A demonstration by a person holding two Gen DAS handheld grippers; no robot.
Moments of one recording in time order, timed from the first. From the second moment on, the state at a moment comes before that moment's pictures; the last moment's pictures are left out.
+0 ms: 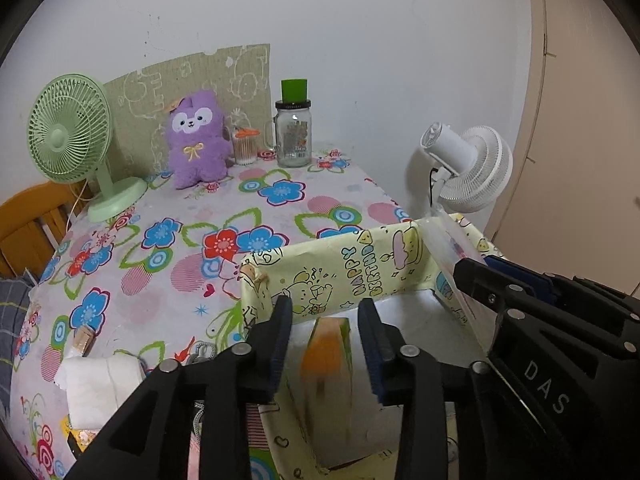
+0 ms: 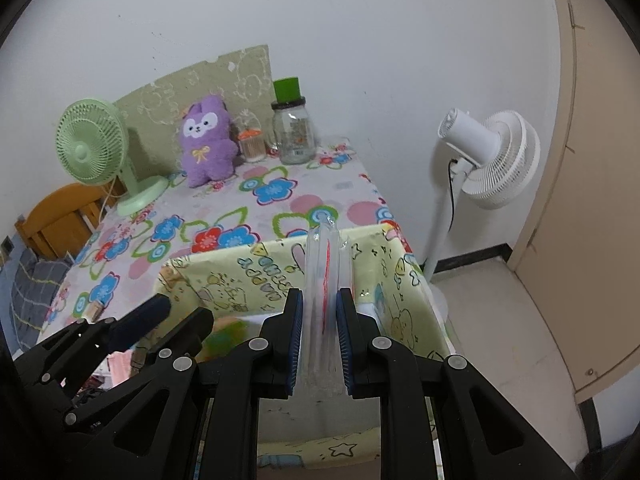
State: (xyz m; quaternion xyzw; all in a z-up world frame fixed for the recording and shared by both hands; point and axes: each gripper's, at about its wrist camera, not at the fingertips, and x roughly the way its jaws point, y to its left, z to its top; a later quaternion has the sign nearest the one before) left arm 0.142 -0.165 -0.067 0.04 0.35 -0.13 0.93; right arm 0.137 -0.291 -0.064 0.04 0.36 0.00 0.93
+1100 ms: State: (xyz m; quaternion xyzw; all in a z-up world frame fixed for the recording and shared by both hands) left arm 0.108 -0.136 -0.047 0.04 0.31 -0.14 0.94; right arm 0.105 -0.260 -0.045 0.03 0.31 -0.03 0.95
